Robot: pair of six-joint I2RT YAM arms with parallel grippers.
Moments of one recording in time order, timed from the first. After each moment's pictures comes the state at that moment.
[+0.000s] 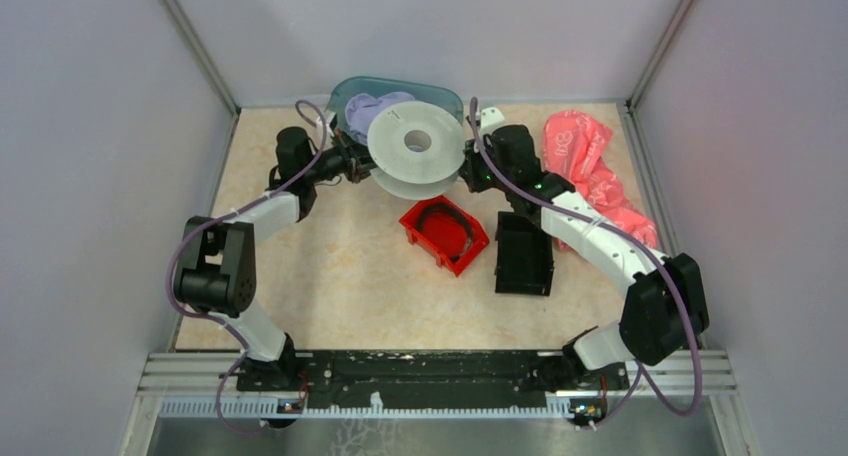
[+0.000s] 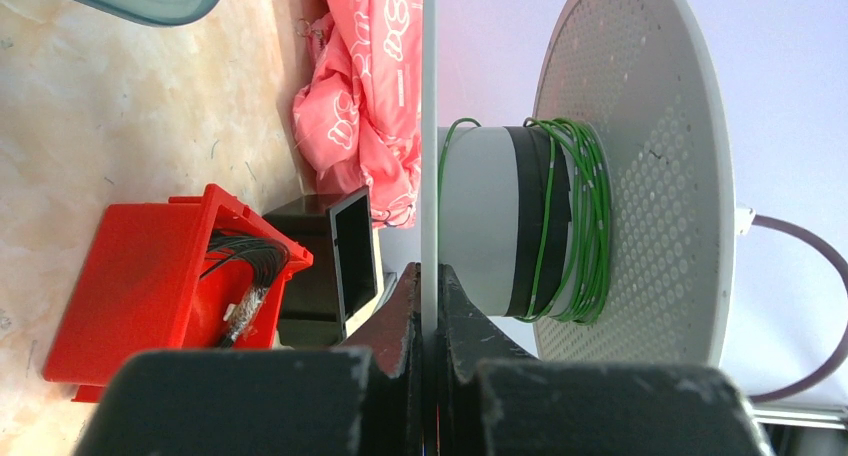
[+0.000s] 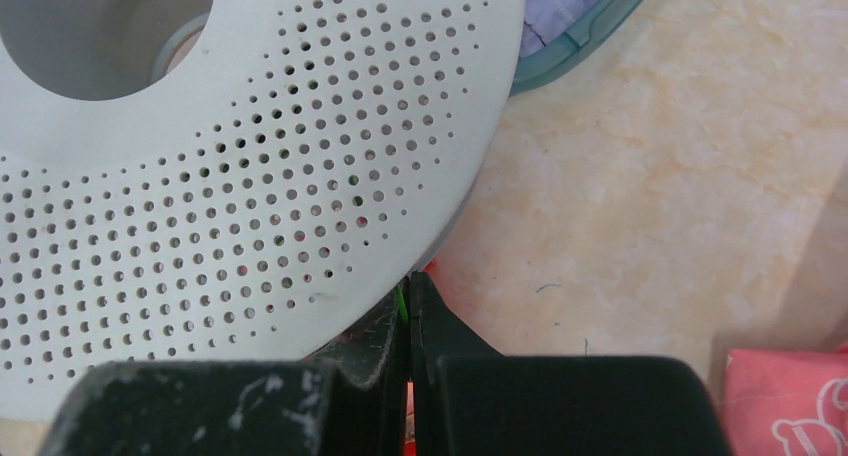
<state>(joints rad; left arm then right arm) -0.19 1.68 0.97 0.61 0.86 -1.33 0.53 1.41 1.13 -0.16 -0.09 0.14</state>
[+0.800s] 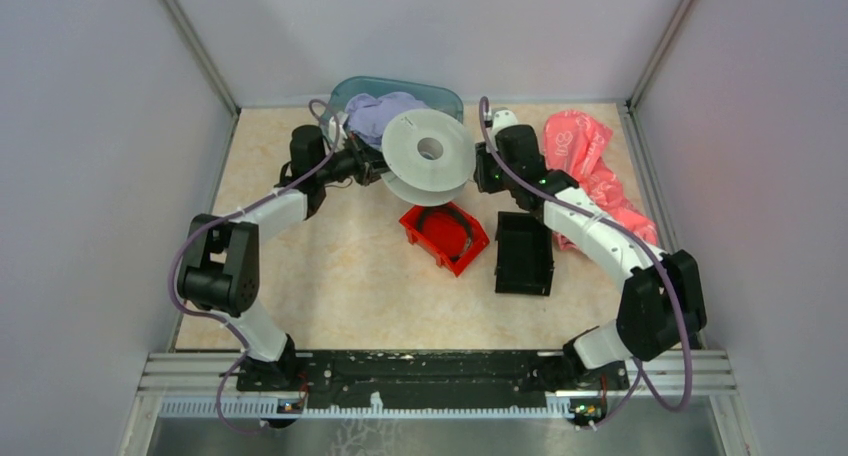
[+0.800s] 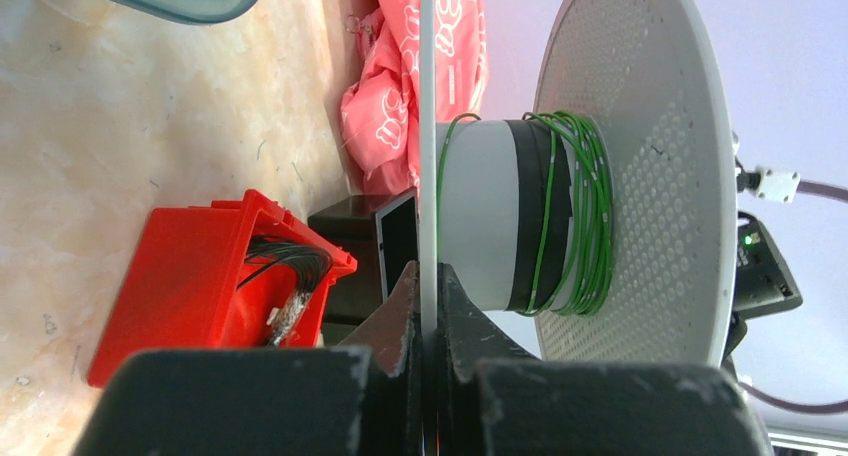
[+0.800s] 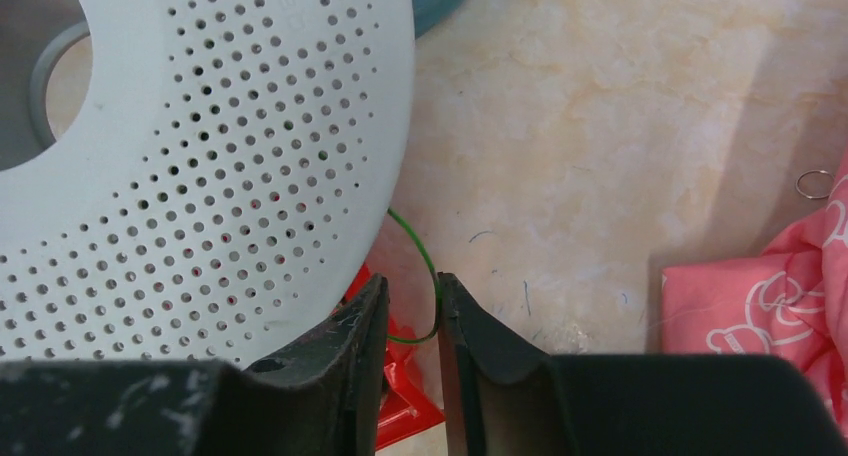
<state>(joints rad) -0.25 1.69 1.01 0.47 0.78 -1.17 0.49 1.43 1.13 -0.26 0.03 0.16</state>
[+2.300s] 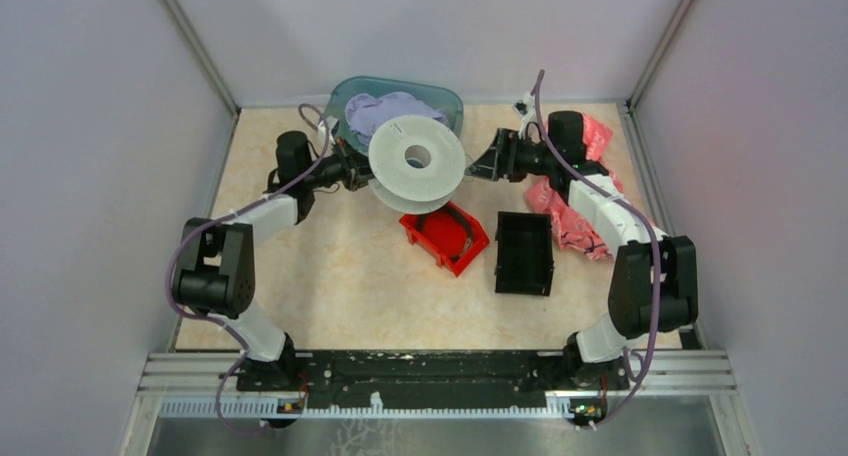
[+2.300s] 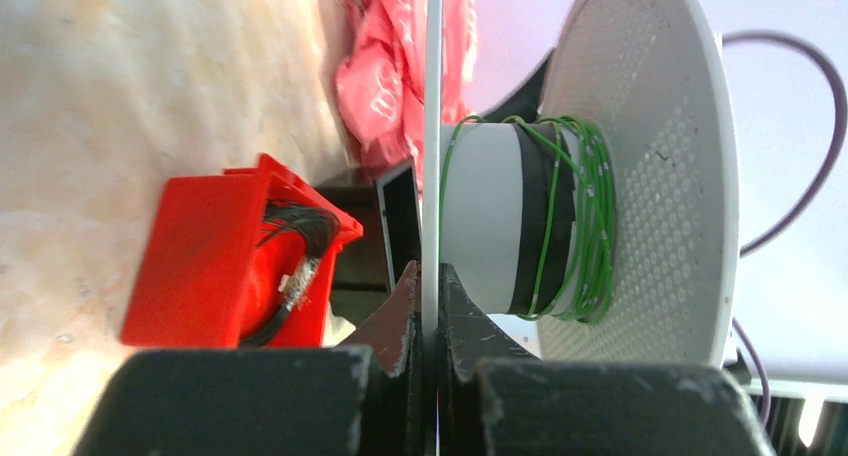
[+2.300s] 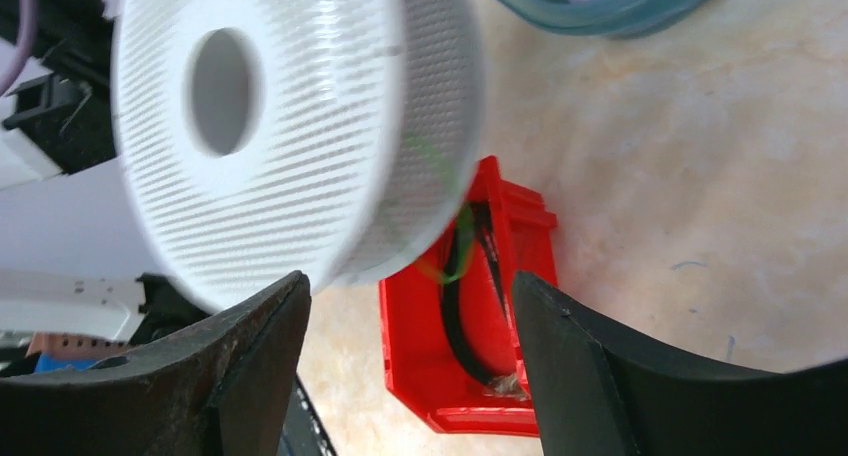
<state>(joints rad) -0.18 1.68 0.95 0.52 0.91 -1.14 0.18 1.52 1.12 -0.10 -0.79 0.39</state>
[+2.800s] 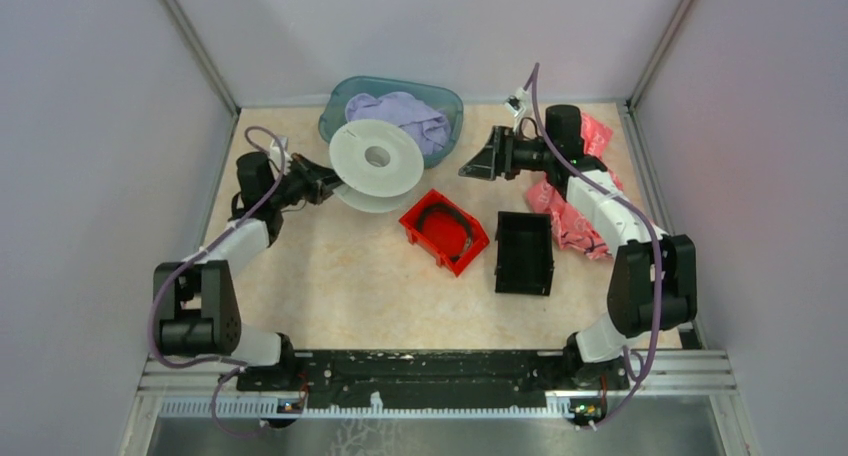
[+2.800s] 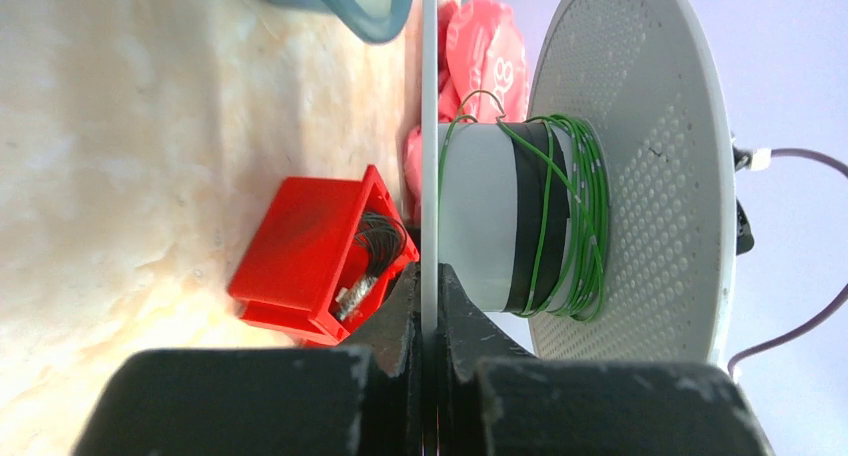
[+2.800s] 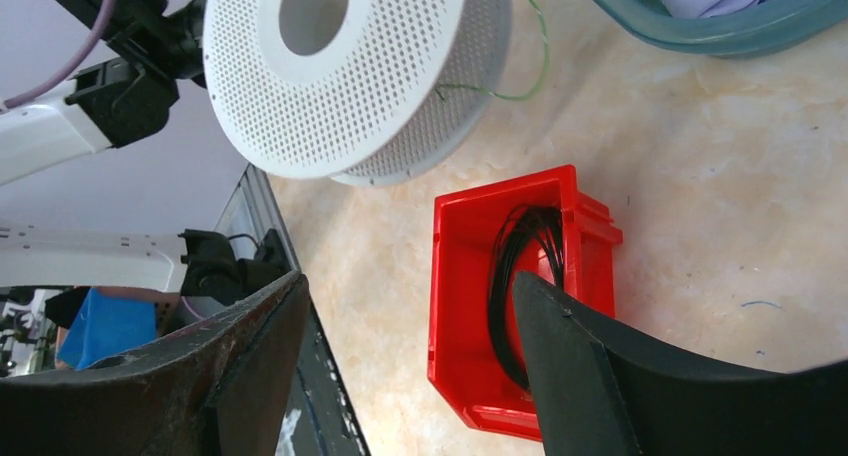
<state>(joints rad) -0.01 1.48 0.76 0.42 0.76 -1.13 0.19 1.53 1.16 -0.09 -0.95 0.39</state>
